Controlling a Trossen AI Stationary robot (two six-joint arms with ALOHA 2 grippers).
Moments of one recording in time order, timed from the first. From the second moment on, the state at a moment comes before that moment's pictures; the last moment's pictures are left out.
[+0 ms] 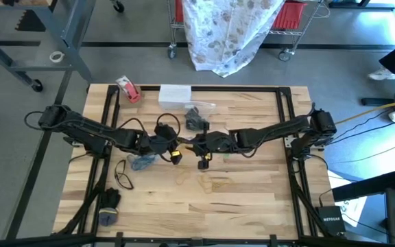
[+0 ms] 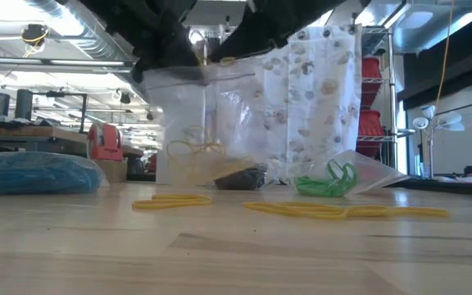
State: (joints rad) left arm -0.18 1.38 0.84 -0.10 -0.58 -0.54; right arm 0.14 1.69 1.18 -0.02 0.27 -0.19
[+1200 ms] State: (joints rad) left arm -0.18 1.38 0.84 -0.20 -0.61 -0.55; right arm 0.28 1.81 0.99 -0.18 -0.01 0.22
